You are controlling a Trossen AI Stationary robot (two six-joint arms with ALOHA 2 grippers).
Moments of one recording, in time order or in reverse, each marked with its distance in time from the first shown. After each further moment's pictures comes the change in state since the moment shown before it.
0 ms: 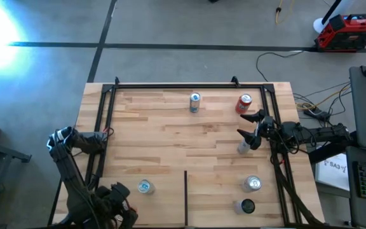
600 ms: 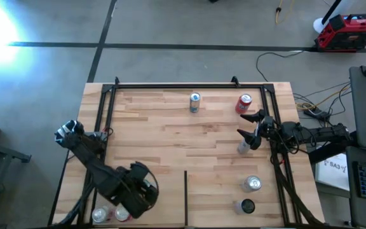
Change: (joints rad) left arm 0.273 -0.022 0.000 -0.018 -0.003 0.220; right arm 0.000 0.000 0.000 0.000 0.000 0.001
